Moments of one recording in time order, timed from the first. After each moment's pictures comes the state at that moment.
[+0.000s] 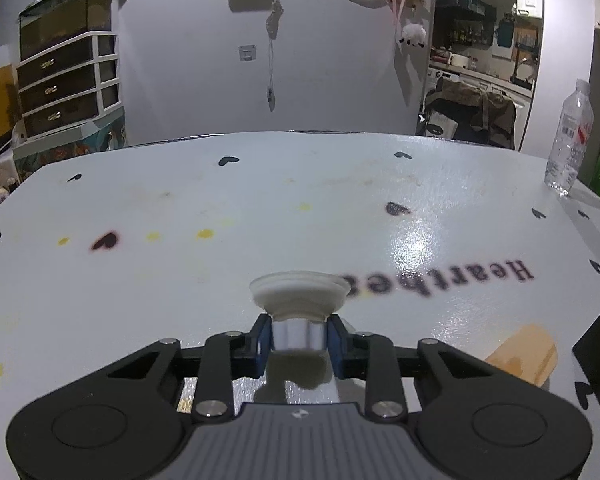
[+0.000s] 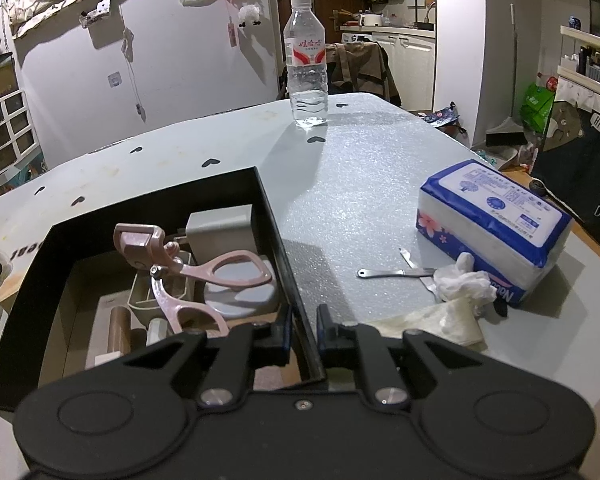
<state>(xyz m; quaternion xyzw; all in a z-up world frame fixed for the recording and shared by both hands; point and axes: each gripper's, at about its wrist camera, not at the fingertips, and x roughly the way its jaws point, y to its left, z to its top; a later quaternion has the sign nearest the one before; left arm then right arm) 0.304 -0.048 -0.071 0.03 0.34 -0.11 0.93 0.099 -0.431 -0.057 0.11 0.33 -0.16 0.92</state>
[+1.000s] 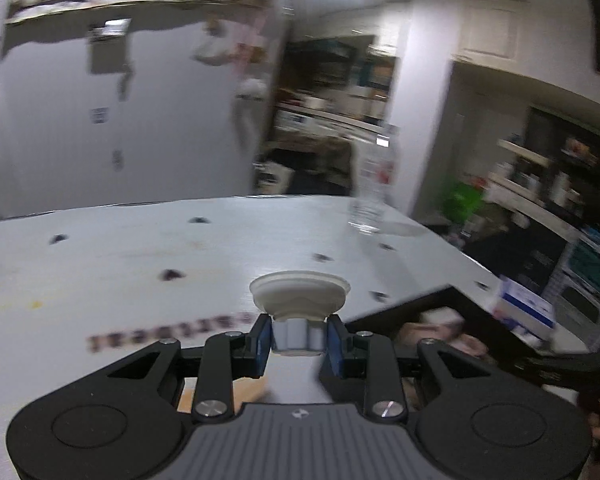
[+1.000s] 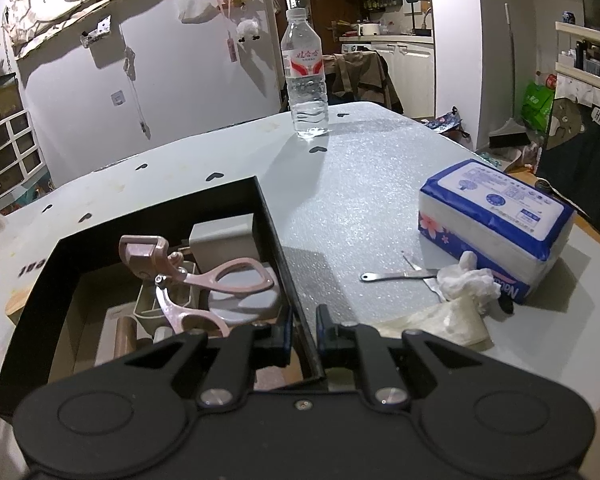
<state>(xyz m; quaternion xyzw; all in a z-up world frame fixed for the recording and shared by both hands) 0.213 -0.137 -0.001 0.00 0.26 -0.34 0.90 0.091 -0.434 -0.060 0.13 0.31 -0.15 0.93</state>
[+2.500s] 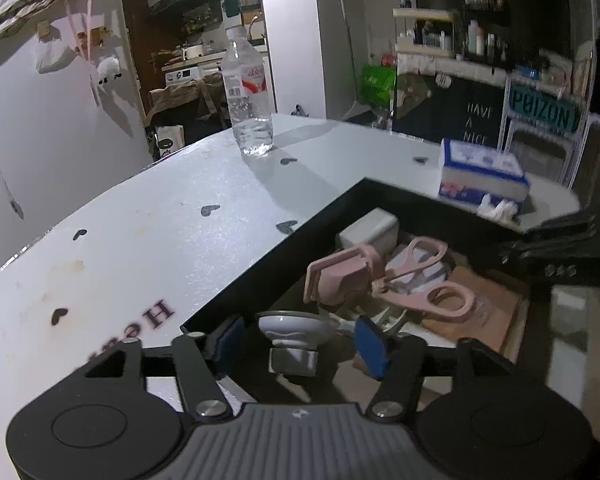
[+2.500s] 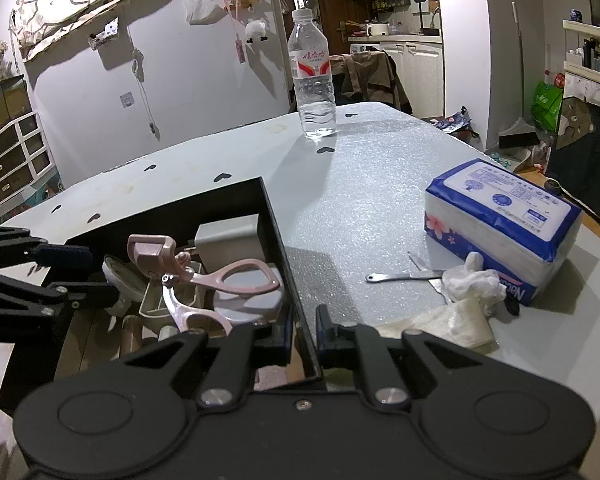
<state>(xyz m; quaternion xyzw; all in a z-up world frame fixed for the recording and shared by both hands) 0.215 -0.251 -0.041 0.20 0.29 -0.43 0.83 0.089 -0.438 -0.060 0.14 0.30 -0.14 0.93</state>
